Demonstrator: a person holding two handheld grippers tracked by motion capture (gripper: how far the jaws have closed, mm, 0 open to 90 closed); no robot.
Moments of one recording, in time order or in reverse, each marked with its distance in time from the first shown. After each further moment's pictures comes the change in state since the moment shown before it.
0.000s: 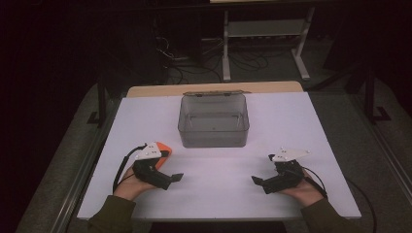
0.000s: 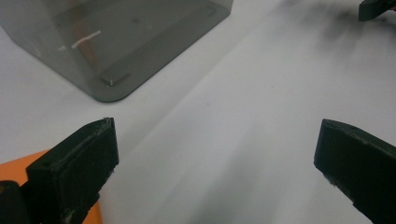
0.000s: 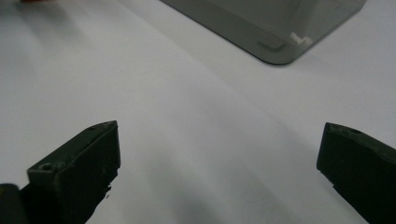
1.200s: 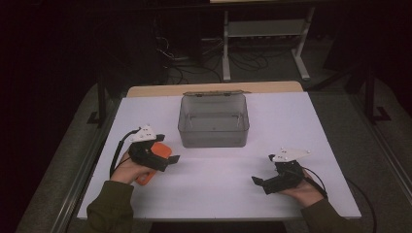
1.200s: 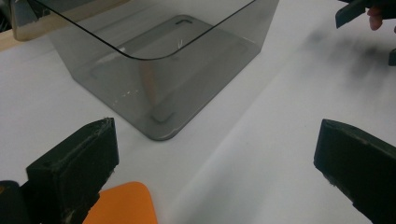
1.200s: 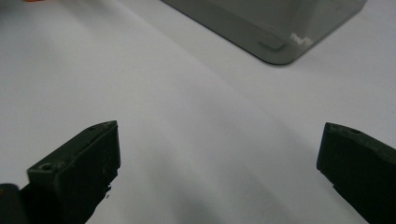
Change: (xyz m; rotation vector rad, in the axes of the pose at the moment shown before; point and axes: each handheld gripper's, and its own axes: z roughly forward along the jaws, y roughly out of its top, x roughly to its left) left arm 0.031 0.031 -0.008 -0.046 0.049 -0.010; right arm 0.001 0.000 -0.001 -0.001 0.001 0.000
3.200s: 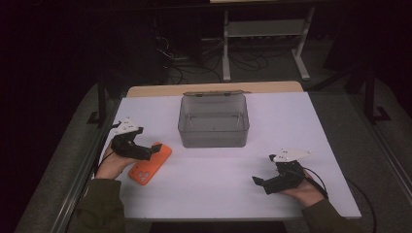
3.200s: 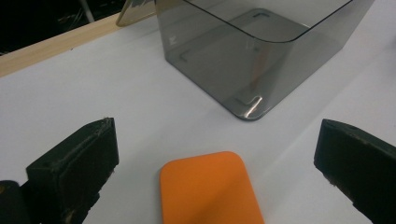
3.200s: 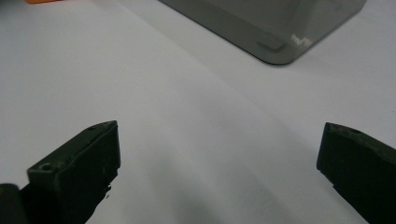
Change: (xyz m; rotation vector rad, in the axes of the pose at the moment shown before) left arm 0.040 -0.012 -0.030 0.025 0.209 -0.059; right arm -0.001 -0.001 -0.001 -0.007 0.006 0.005
